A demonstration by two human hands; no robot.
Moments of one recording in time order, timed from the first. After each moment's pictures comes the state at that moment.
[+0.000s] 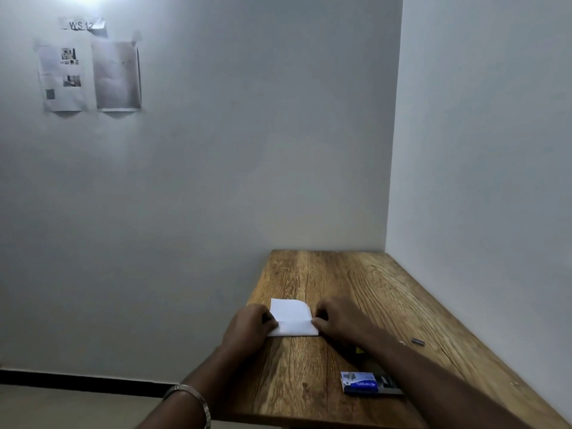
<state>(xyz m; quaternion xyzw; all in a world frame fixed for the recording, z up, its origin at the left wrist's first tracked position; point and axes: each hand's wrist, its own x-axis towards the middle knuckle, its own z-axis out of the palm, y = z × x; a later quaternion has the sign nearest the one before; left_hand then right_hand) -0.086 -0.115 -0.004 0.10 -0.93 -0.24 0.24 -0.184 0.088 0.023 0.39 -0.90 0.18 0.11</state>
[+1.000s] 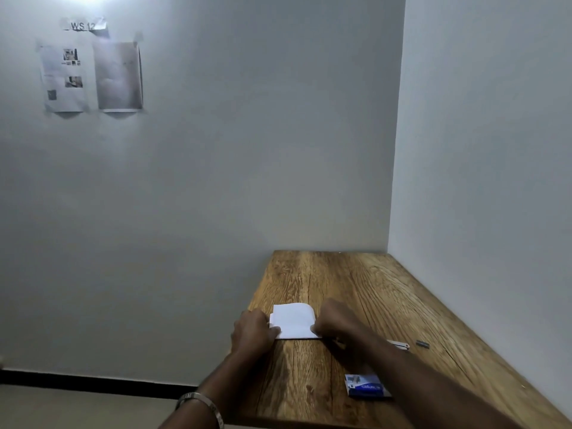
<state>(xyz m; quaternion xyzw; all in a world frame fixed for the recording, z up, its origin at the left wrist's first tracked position) -0.095 -0.105 -0.008 0.25 -0.92 -0.23 0.20 -0.174 0.055 0.029 0.18 -0.96 0.21 -0.02</state>
